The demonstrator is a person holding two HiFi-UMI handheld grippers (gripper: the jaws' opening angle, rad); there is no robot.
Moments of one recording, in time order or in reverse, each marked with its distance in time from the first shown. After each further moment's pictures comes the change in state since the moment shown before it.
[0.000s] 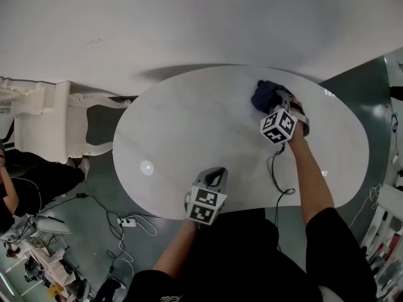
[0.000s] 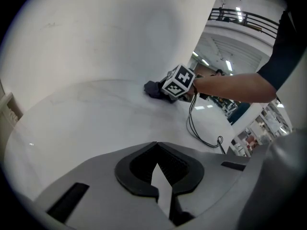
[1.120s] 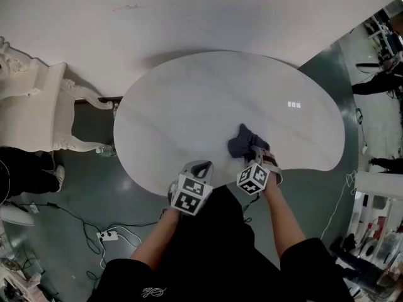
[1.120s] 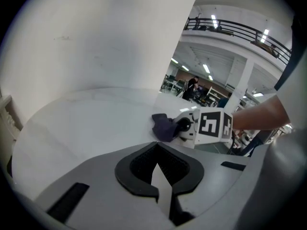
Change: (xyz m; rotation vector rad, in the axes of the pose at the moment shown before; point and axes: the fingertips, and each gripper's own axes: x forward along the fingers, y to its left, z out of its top) left arm -0.110 0.012 -0.099 0.150 -0.109 -0.154; right arm -0.195 0.284 -0.005 -0.027 0.165 0.084
